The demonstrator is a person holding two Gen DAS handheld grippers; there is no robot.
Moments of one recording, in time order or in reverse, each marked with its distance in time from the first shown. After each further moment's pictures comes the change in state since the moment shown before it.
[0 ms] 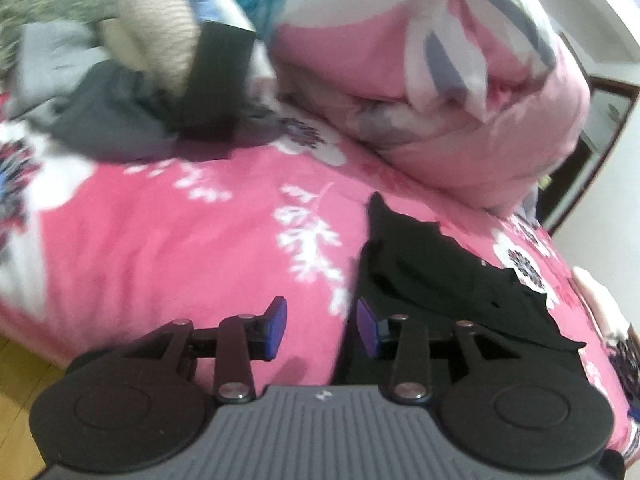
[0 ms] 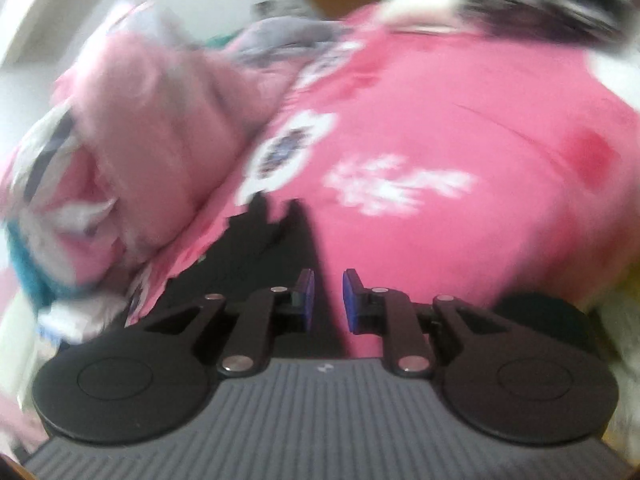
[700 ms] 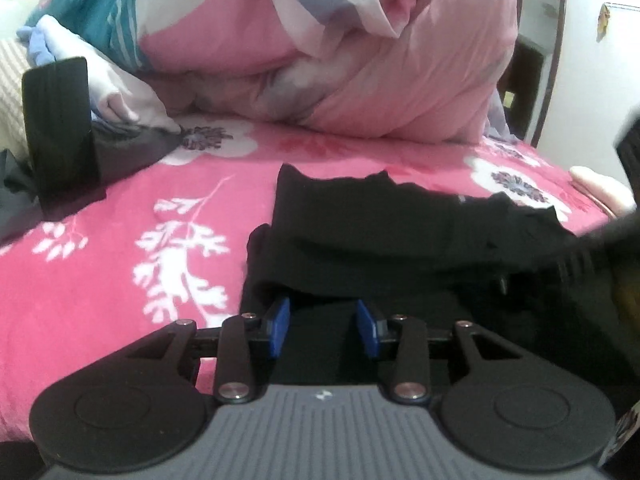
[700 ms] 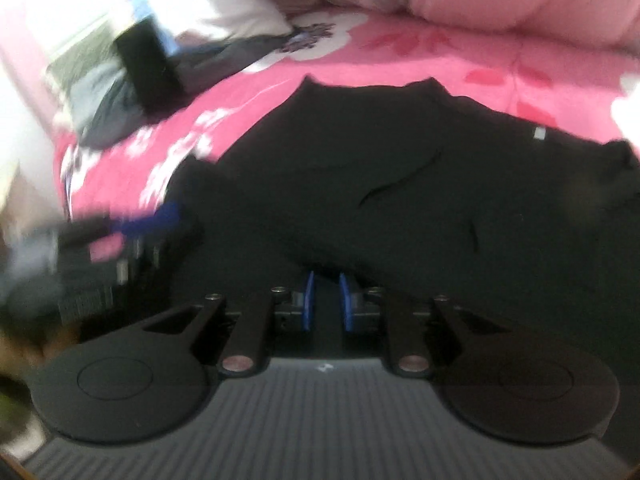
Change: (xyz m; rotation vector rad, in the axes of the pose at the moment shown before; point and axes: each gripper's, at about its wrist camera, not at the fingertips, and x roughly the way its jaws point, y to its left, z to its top) left arm 0.082 -0.081 -0.025 0.345 -0.015 -0.001; right arm 0.250 0.264 -0.075 -0.744 0.566 0.273
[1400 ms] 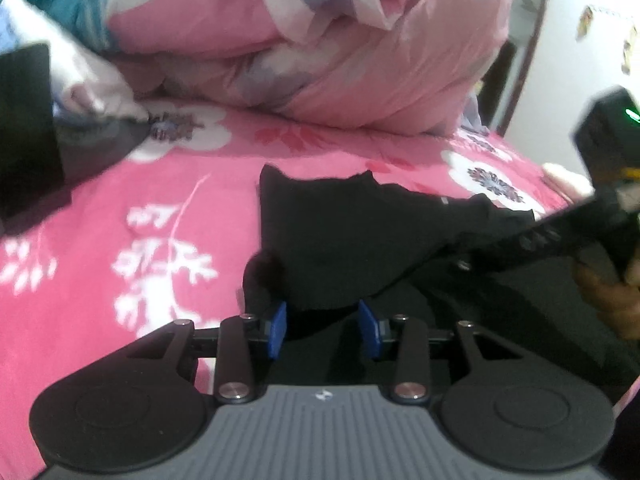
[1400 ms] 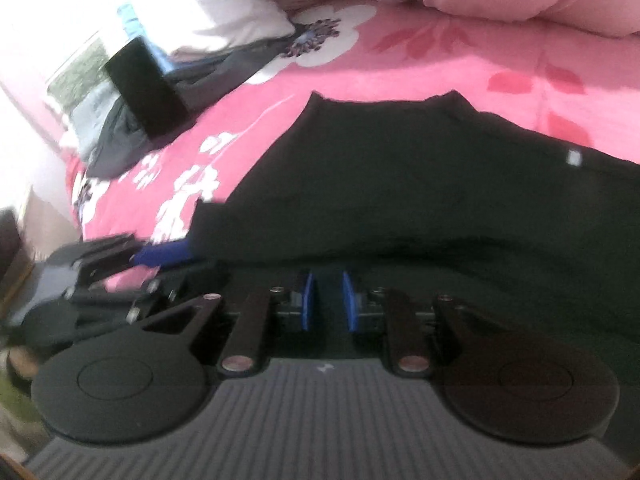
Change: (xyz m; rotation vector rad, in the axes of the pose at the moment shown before) left arm 0.018 0.024 0.033 0.022 0.076 -0.134; right arm 0.016 0.009 0.038 0.039 0.065 0.075
